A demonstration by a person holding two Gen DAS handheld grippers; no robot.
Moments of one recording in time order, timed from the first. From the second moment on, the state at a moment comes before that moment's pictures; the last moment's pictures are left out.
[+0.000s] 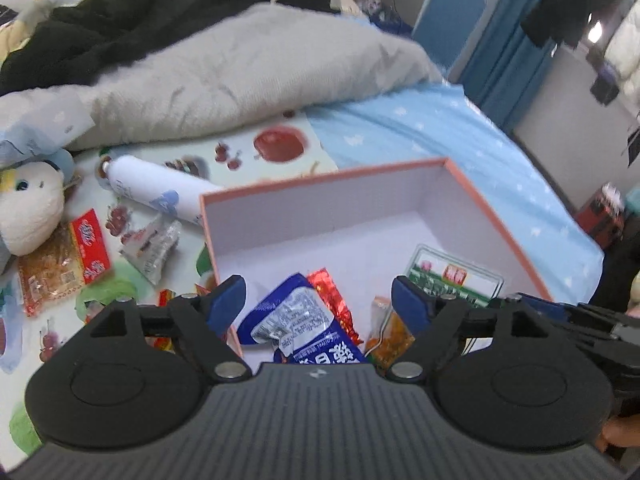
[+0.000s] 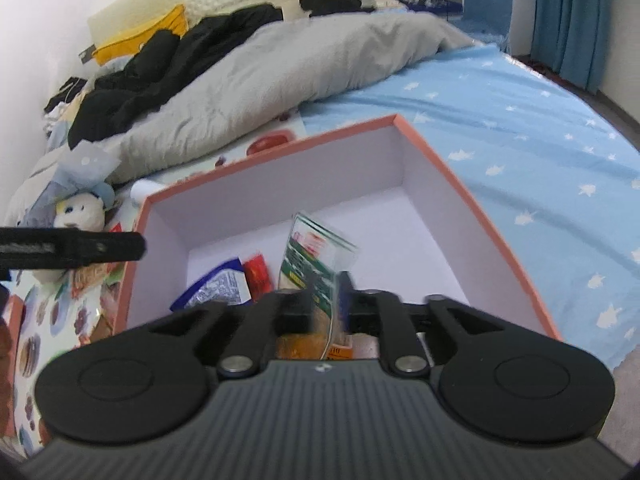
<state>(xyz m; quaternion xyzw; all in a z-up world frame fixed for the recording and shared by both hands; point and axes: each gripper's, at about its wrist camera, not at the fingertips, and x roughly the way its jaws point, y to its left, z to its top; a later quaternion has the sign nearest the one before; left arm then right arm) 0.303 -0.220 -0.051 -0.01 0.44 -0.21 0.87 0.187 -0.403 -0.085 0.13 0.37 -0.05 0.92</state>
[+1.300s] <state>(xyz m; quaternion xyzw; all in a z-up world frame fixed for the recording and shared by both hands) 0.066 -0.043 0.016 -0.04 0.30 -0.09 0.95 0.050 -0.236 -0.041 0.07 0.29 0.09 0.95</state>
